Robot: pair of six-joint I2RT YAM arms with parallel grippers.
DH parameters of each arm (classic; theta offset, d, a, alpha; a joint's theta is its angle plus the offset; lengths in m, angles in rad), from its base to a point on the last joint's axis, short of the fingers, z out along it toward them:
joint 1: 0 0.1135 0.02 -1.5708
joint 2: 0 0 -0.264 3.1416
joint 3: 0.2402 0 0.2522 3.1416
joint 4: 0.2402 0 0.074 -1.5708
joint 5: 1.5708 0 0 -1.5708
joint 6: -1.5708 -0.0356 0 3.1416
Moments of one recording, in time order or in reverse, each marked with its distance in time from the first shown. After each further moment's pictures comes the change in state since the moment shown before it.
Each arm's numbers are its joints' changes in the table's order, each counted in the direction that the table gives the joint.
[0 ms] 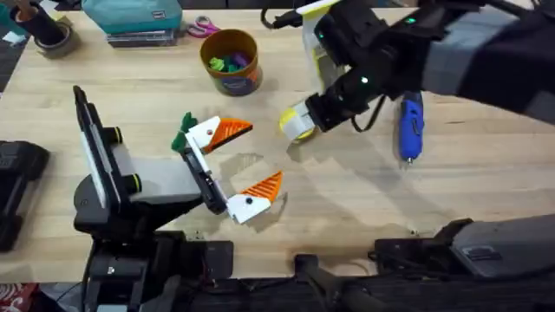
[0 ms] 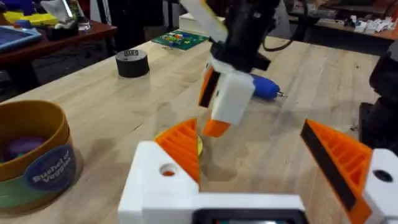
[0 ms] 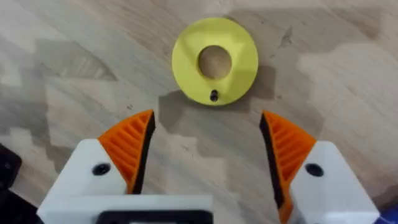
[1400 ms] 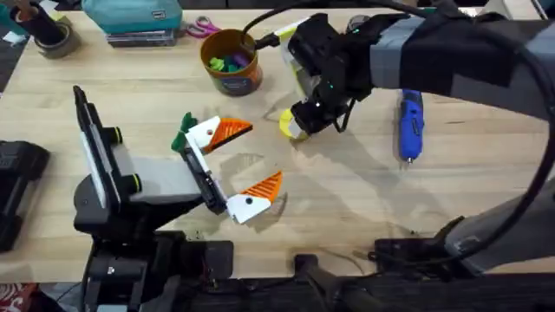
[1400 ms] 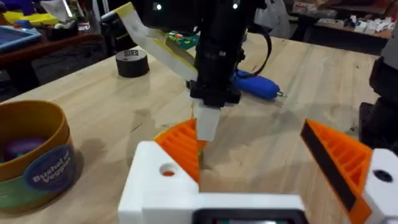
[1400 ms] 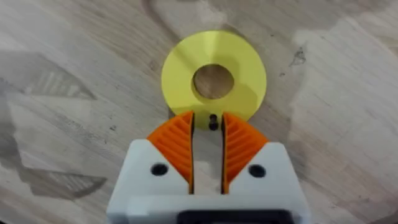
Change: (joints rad) left arm 0.000 0.000 0.000 0.000 0.000 0.000; right arm 0.037 0.188 0.074 0.002 0.052 0.005
